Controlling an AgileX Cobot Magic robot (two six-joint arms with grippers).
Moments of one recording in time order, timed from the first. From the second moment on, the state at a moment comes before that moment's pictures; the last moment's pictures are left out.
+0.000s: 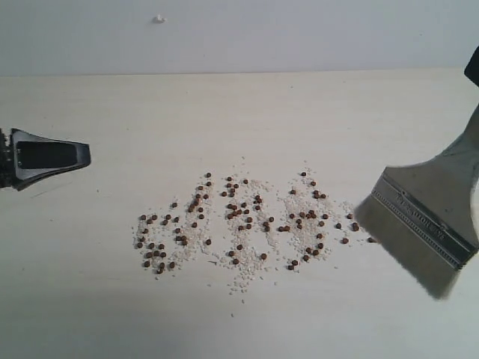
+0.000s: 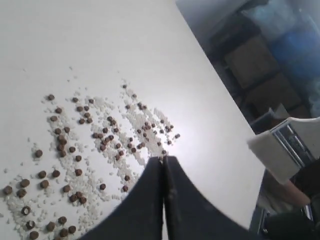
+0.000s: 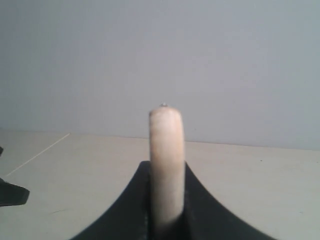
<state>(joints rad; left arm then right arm) 0.17 1.58 -0.55 1.57 -1.21 -1.56 0.10 0.57 -0.35 1.74 0.46 -1.55</state>
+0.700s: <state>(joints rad) 0.36 0.57 -0.01 1.12 -0.60 -1.38 0.10 0.58 -0.35 1.74 0.47 -1.55</state>
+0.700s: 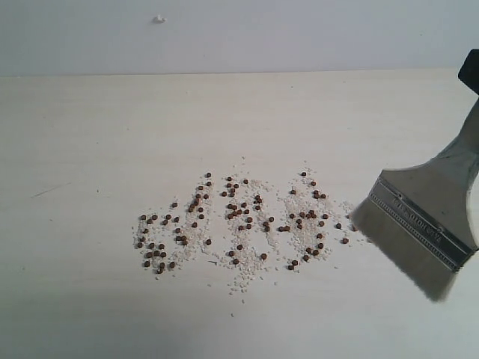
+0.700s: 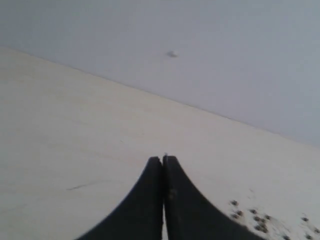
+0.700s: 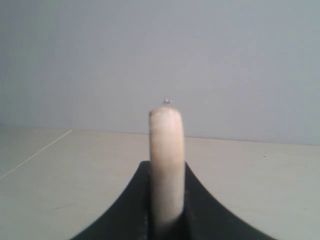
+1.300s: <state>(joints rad) 0.36 0.41 0.00 1.08 -0.16 -1.39 0.10 0.83 -0.46 1.68 0.39 -1.55</state>
